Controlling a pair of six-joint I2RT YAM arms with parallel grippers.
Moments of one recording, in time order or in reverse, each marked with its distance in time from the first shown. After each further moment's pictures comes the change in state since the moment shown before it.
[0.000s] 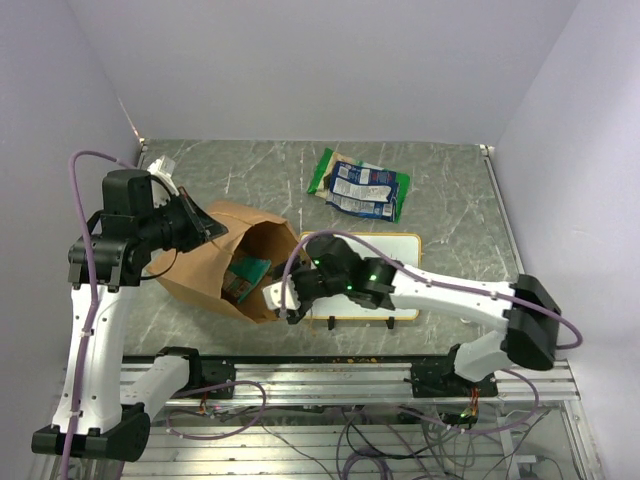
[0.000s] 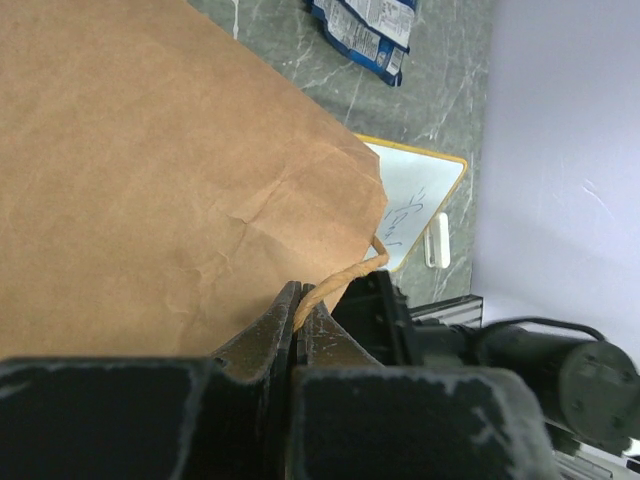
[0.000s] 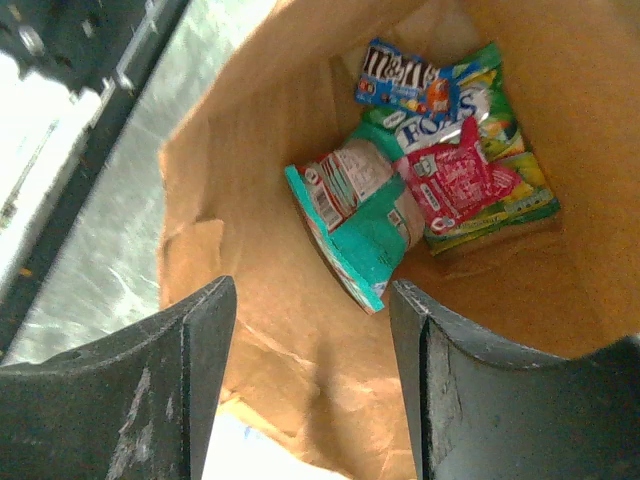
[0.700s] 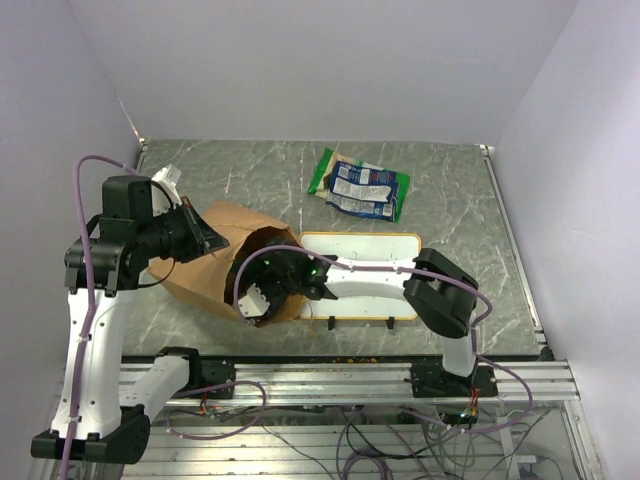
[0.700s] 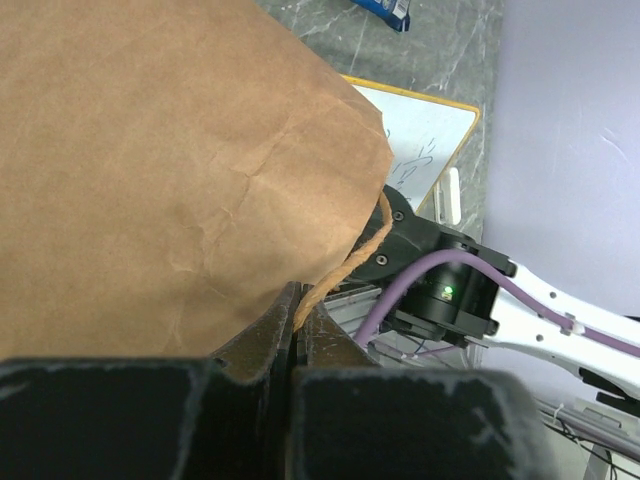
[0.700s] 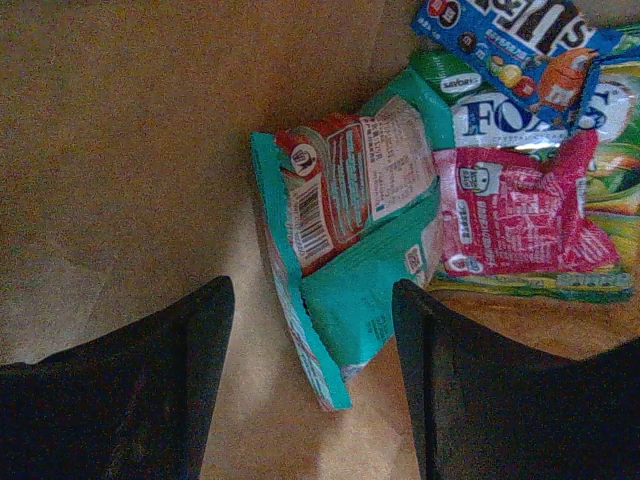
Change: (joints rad) left arm 0.000 -0.016 0.011 -0.113 0.054 0.057; right arm -0.011 0.514 0.227 0.056 0.098 -0.418
